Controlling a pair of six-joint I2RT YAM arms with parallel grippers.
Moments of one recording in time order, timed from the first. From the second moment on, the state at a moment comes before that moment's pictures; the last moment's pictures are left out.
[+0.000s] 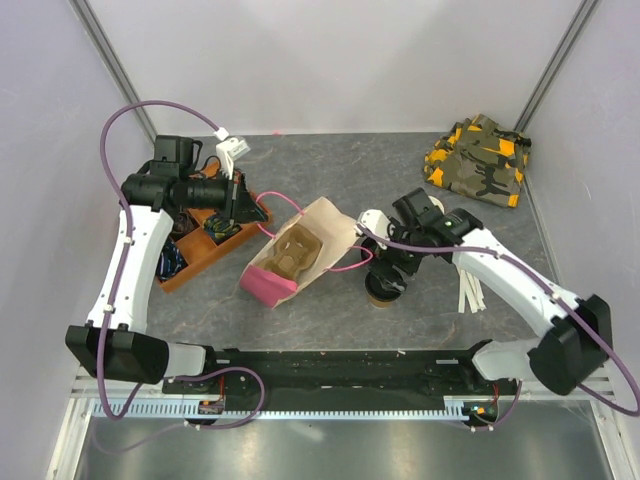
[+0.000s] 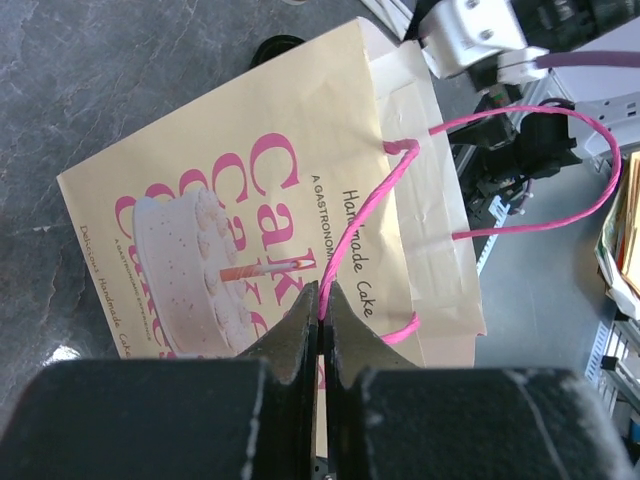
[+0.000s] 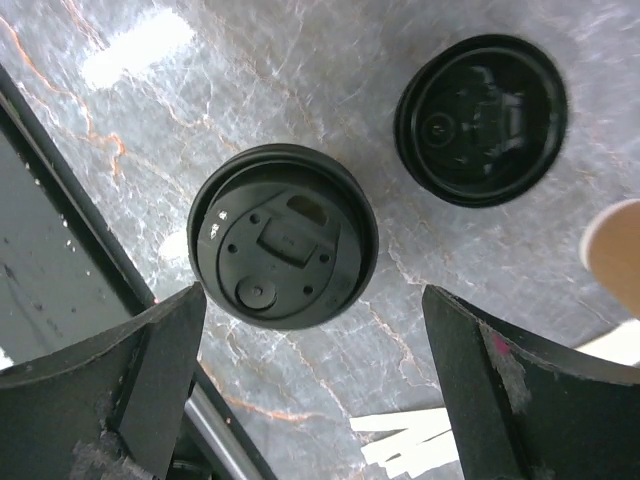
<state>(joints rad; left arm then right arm) -0.10 1.34 1.50 -1.06 0.91 0.23 0.57 1.35 1.14 -0.92 -0.28 -0.49</state>
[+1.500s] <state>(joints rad) 0.03 1.39 1.49 -1.06 0.97 0.23 0.66 1.29 0.97 -0.76 -0.22 -0.41</state>
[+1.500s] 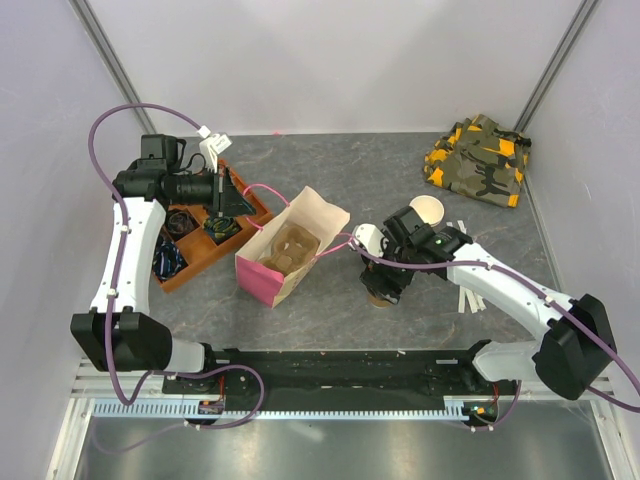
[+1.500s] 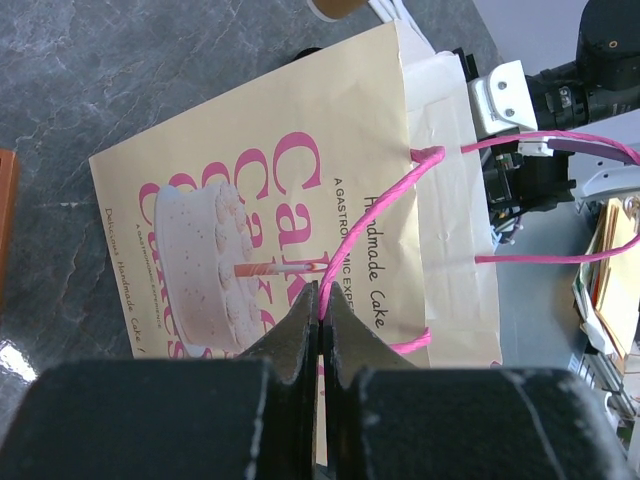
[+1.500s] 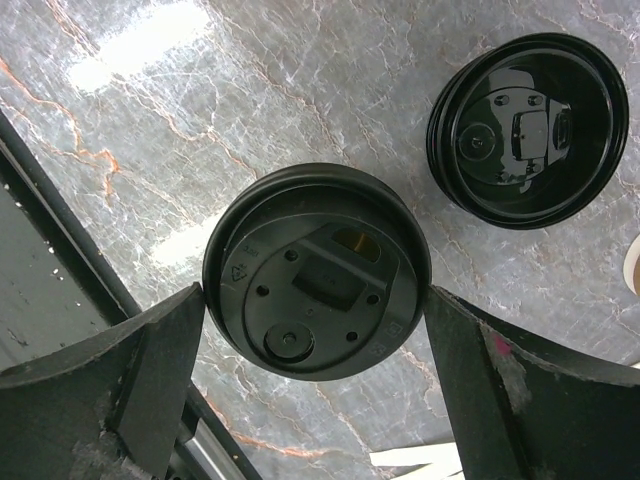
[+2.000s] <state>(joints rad) 0.03 1.39 1.48 -1.06 0.98 0.23 0.66 1.28 0.96 -0.74 -0.22 -0.41</state>
